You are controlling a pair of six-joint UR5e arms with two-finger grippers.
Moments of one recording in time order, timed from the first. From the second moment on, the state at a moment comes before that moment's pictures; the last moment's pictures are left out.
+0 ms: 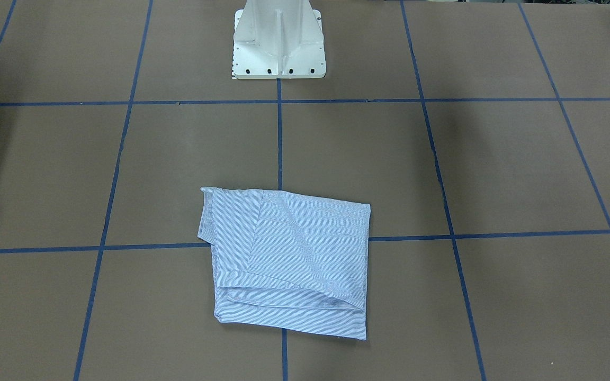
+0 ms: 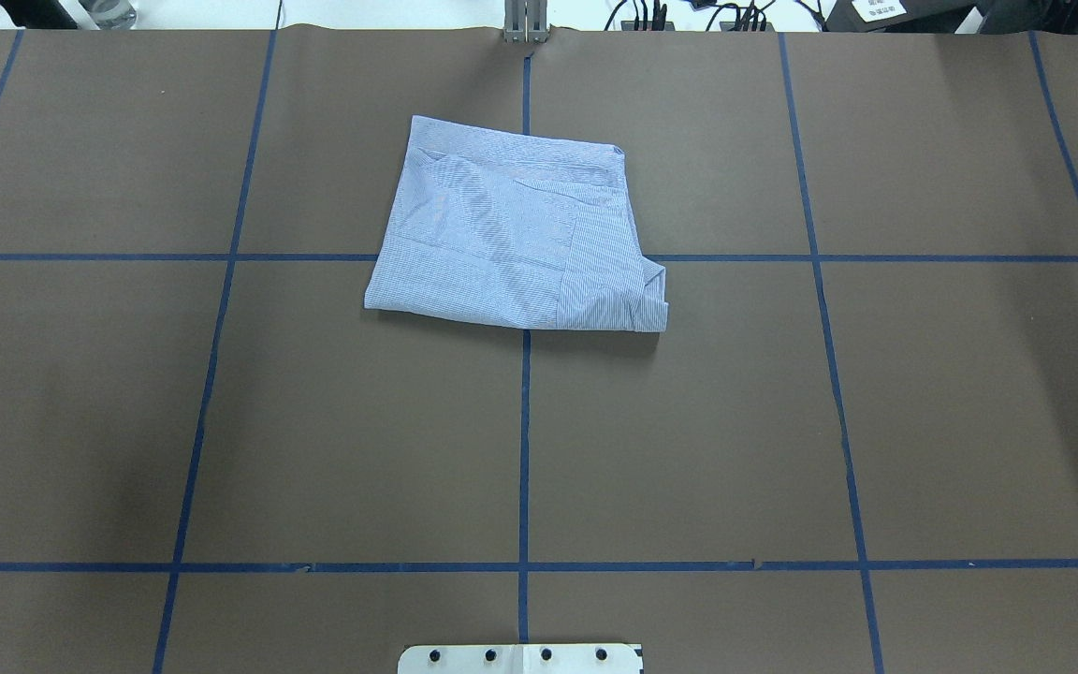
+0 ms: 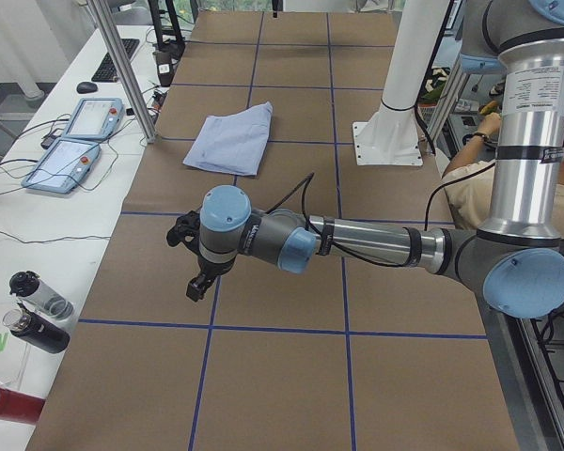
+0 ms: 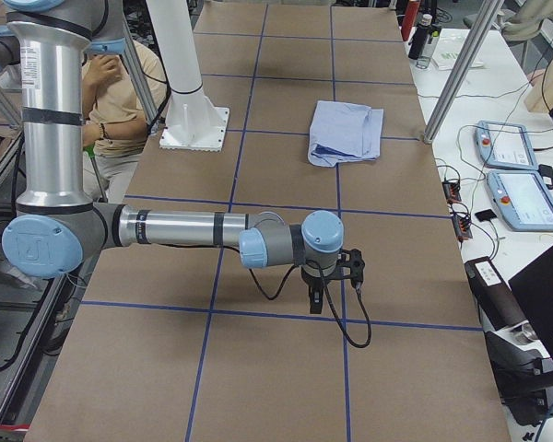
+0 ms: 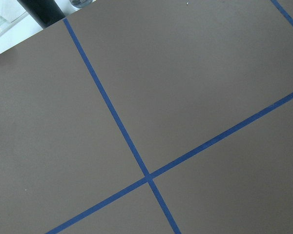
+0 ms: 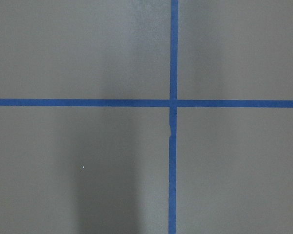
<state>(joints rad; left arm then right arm) -1.59 -1.59 -1.66 -1.83 -2.39 0.26 1.49 -1.61 1.62 -1.41 2.37 0.18</state>
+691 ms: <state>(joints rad) -1.58 -1.62 -1.52 -1.94 -2.40 0.05 1.49 -1.61 1.64 -1.42 2.38 0.21</state>
